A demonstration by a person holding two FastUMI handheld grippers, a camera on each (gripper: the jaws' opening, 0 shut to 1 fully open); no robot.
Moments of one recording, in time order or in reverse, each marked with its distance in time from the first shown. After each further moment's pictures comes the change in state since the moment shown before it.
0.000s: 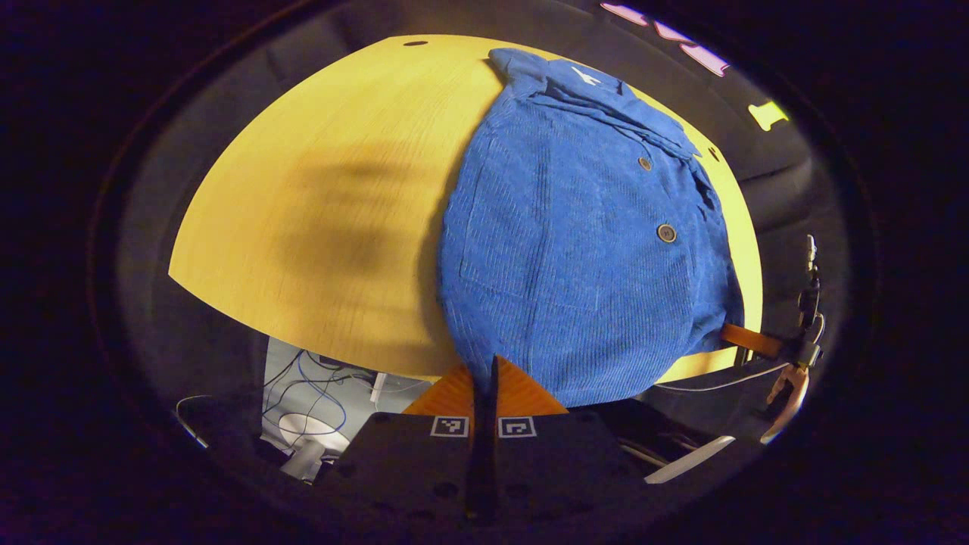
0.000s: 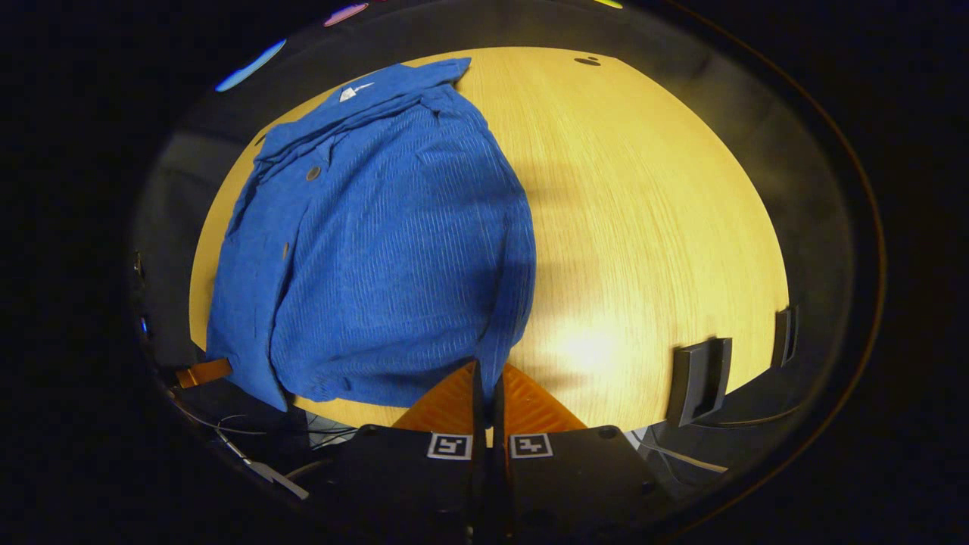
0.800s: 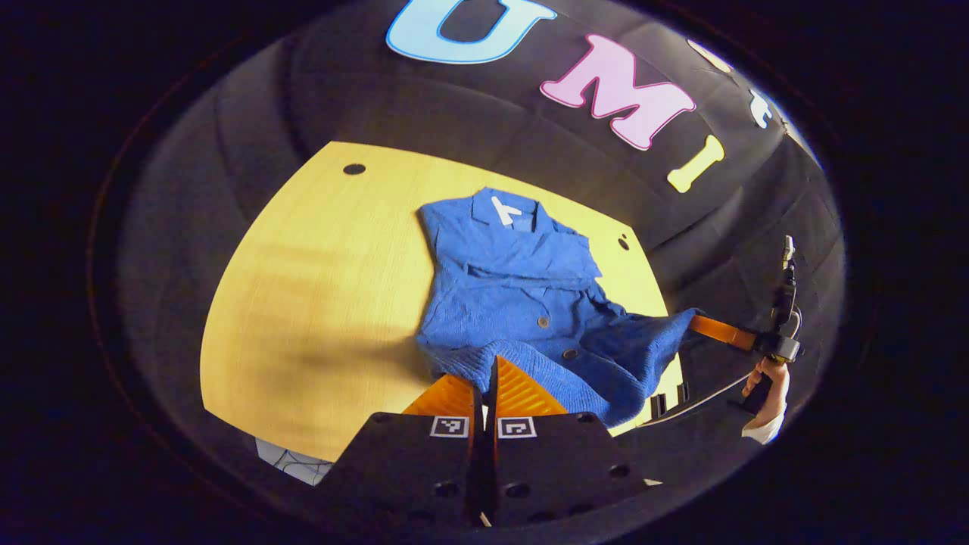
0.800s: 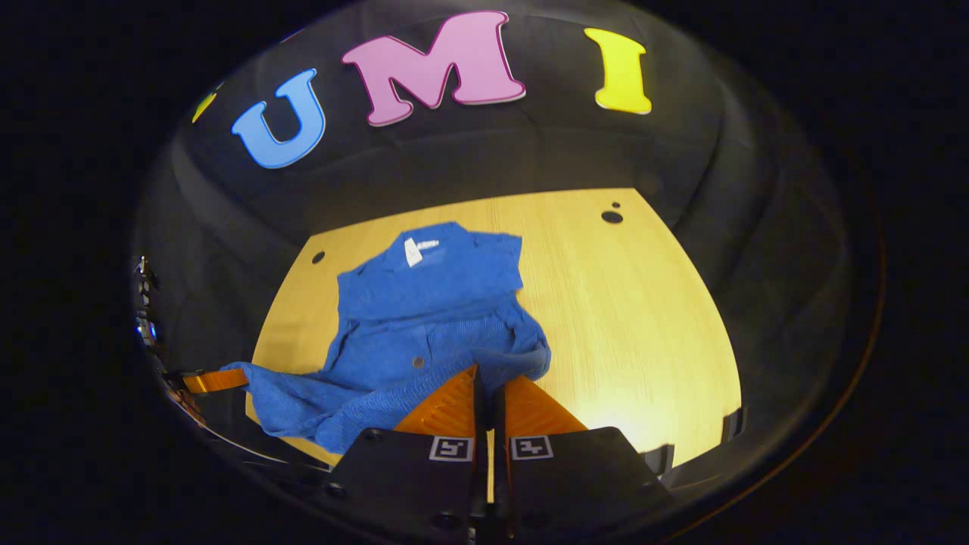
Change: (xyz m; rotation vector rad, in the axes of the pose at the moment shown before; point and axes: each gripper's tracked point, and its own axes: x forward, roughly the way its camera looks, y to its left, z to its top) left arm -0.146 -0.037 0.211 0.143 -0.356 -0.218; right arm -0.149 0.080 0.221 -0.019 -0.469 0.073
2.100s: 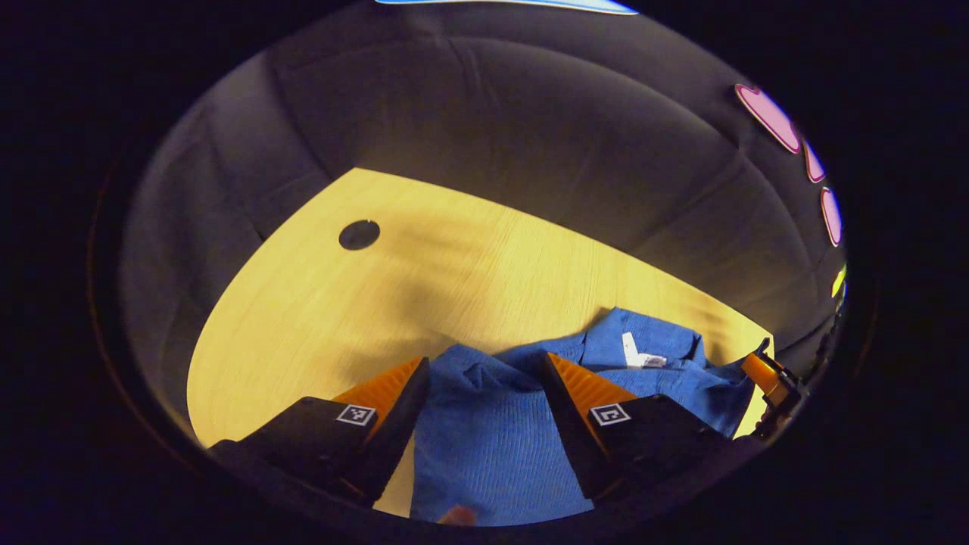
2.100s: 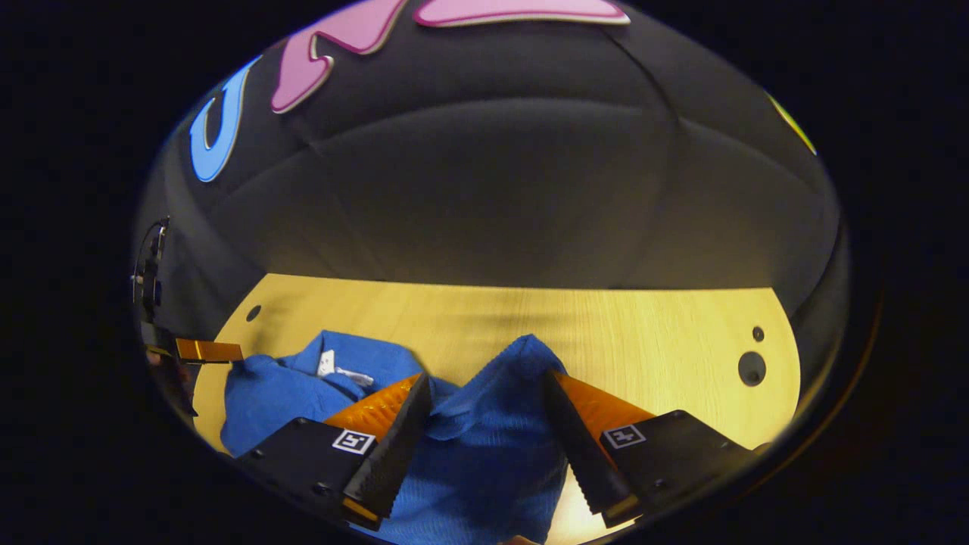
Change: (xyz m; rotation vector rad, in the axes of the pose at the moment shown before) left arm 0.273 0.099 0.211 -0.139 -0.137 0.404; right arm 0.343 0.001 0.174 -0.150 -0.147 0.180
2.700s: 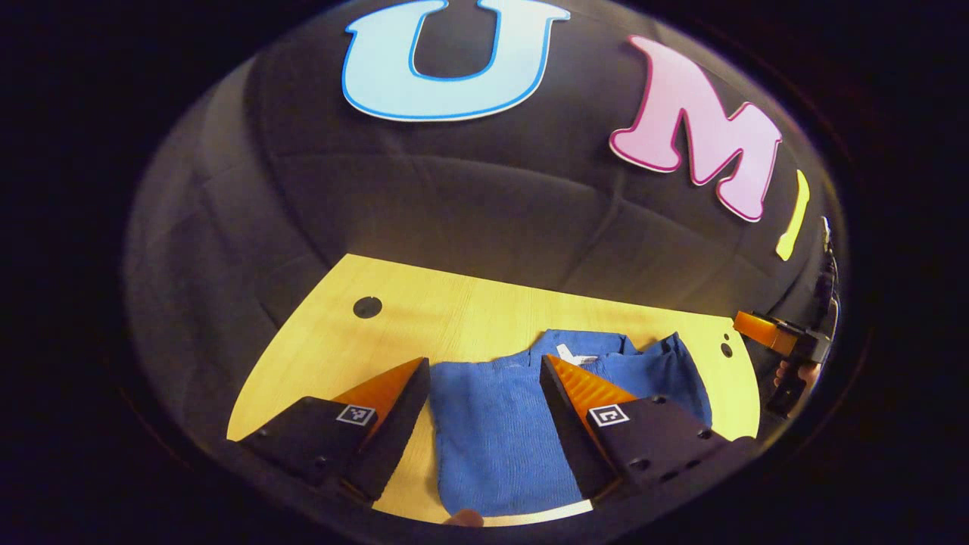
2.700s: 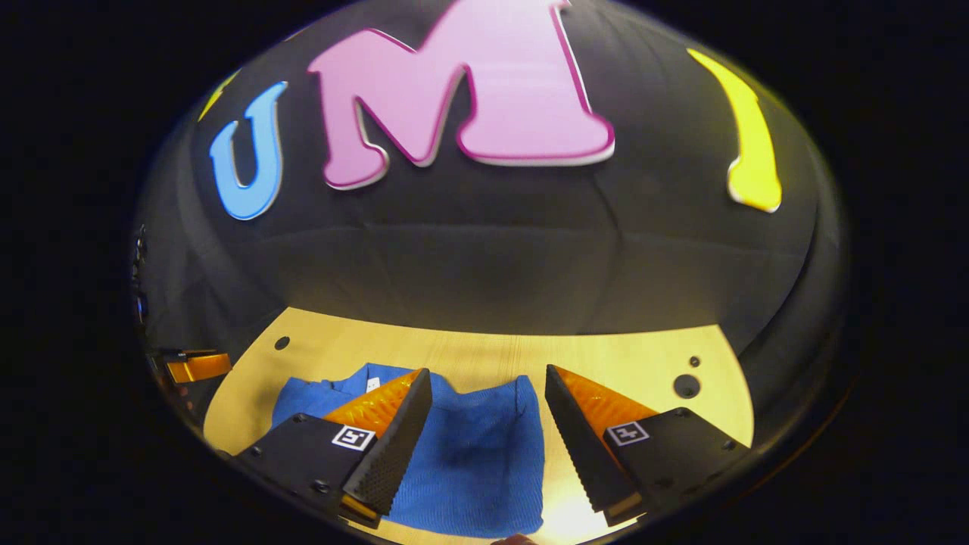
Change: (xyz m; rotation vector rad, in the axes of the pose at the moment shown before) left arm -0.151 -0.015 -0.009 0.181 -0.216 -0.112; right arm -0.152 0.022 0.055 -0.078 -0.167 -0.098
